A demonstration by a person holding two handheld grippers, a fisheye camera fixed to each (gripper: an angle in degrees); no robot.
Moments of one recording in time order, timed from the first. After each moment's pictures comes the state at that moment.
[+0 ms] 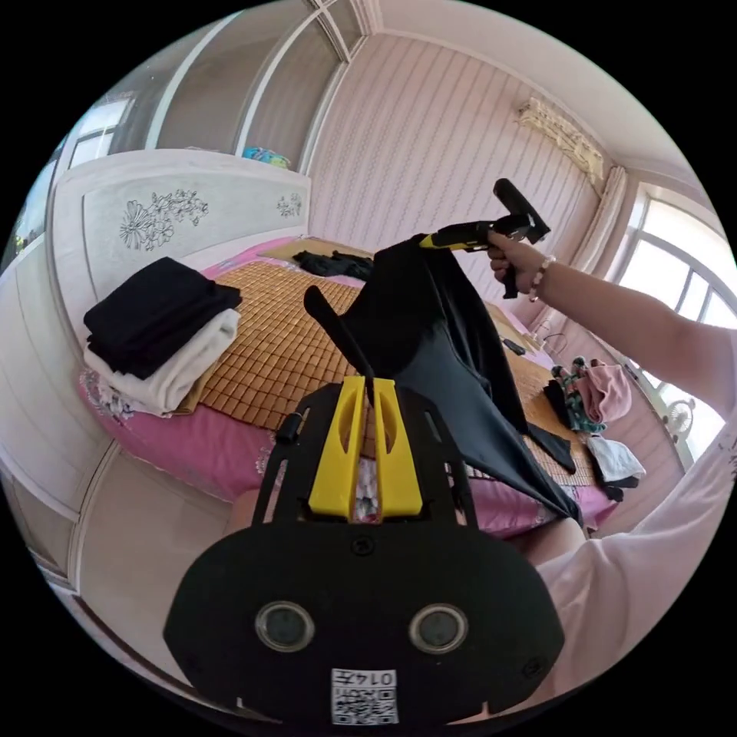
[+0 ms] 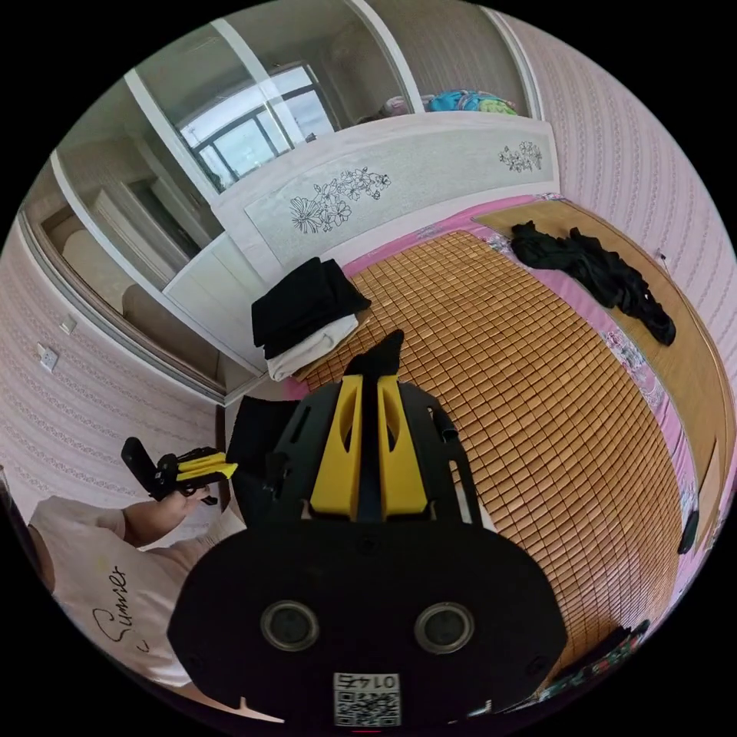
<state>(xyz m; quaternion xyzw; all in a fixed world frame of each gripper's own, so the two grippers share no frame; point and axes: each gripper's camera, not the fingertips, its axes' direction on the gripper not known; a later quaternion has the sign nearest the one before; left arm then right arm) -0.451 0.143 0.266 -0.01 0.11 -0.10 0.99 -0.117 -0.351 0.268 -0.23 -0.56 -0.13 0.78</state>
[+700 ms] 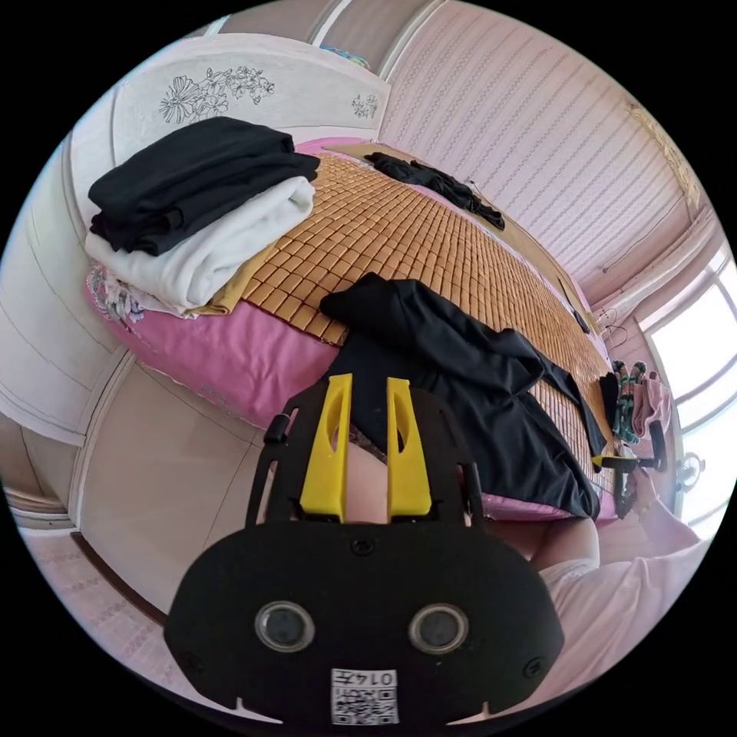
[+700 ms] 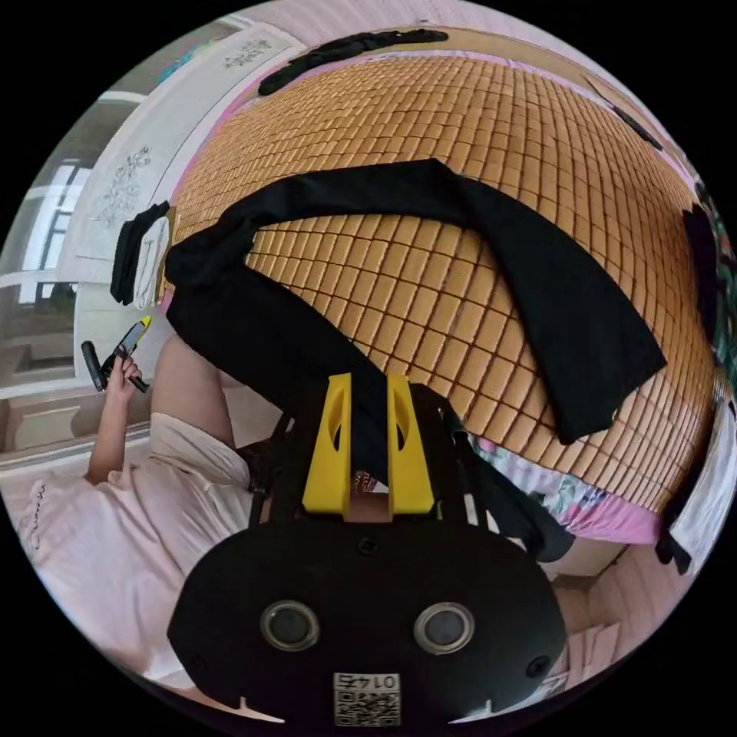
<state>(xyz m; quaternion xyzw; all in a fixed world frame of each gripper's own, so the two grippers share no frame) -0.504 0.171 0.380 -0.18 0.09 -0.17 0.96 0.127 -0.030 0.326 -0.49 -0.37 0.13 0.78</state>
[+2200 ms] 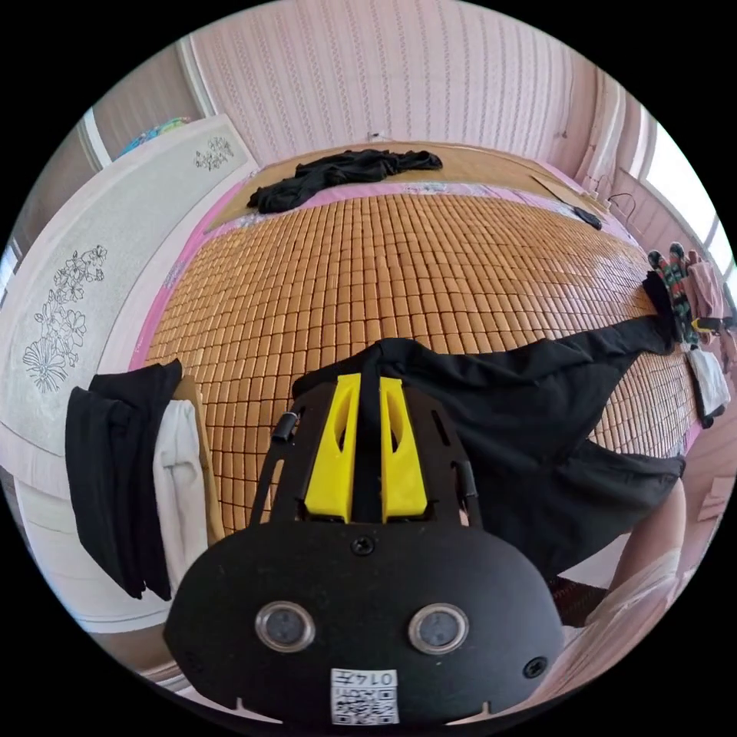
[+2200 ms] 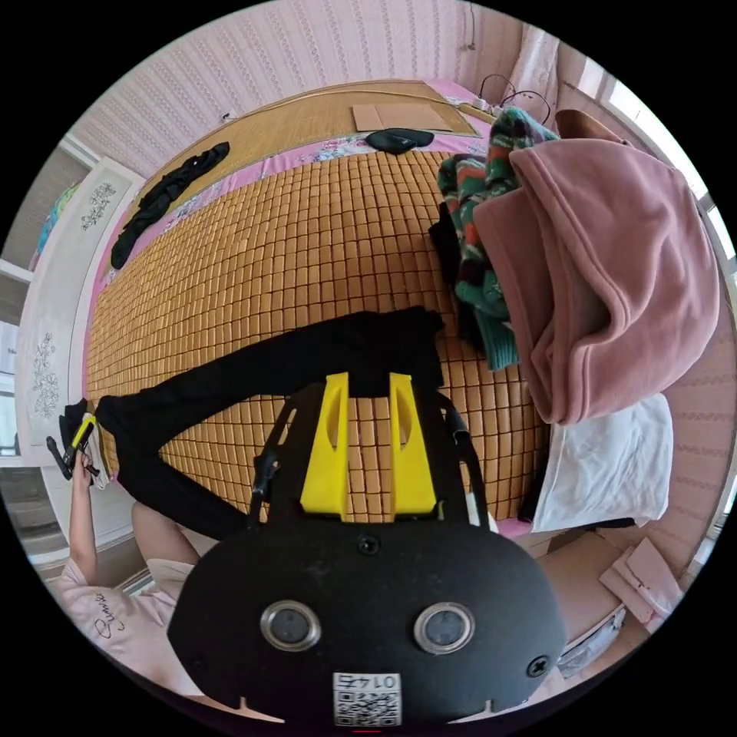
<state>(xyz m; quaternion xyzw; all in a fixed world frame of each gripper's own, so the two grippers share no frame) -0.353 -0.019 0.488 -0.17 0.03 0.12 0.98 0.449 -0.122 0.449 -0.47 -0.16 0.22 0.84</state>
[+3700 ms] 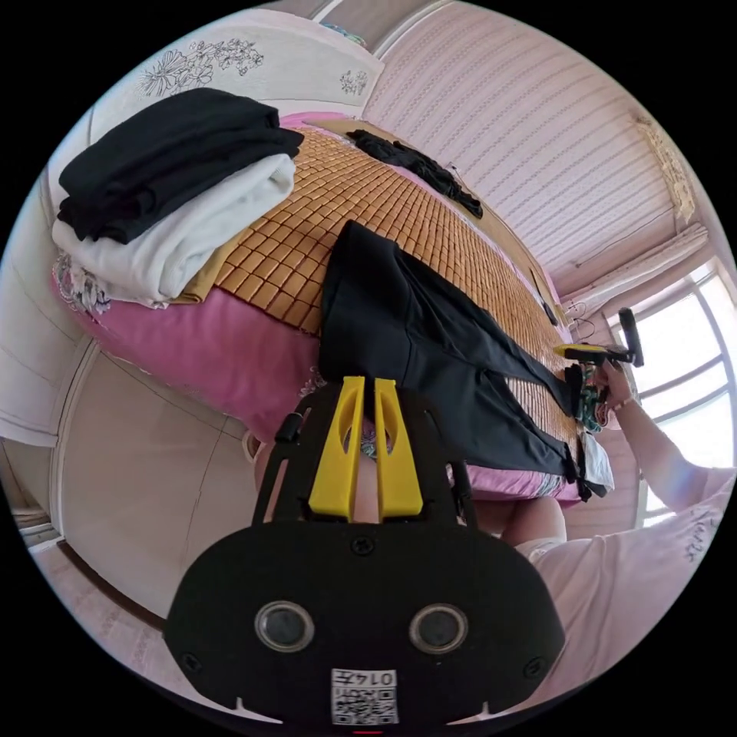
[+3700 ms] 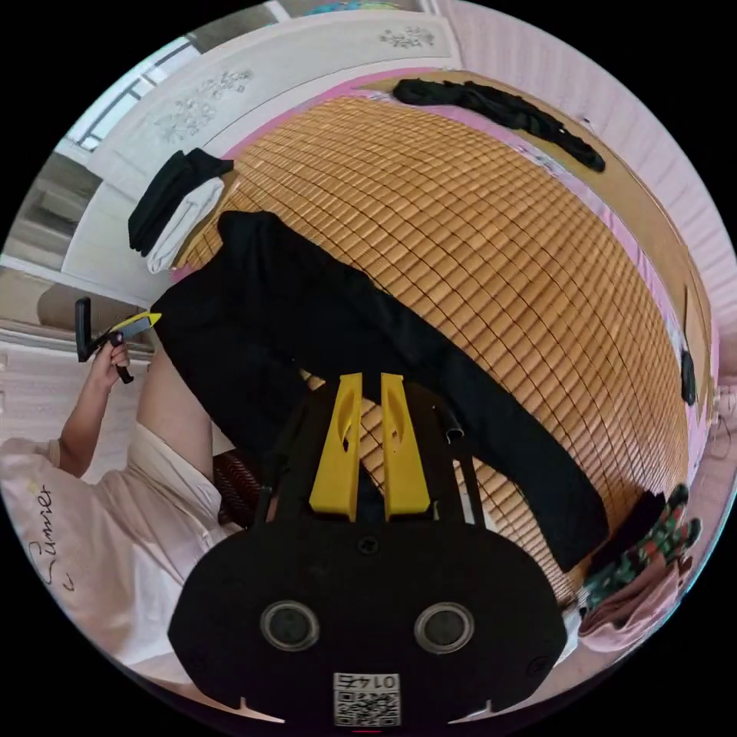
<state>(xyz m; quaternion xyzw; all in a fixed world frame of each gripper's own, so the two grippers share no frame) -0.529 0.194 0.382 -0.20 0.17 -0.19 0.95 0.086 -0.245 0.462 -0.39 -0.43 -0.19 0.79</state>
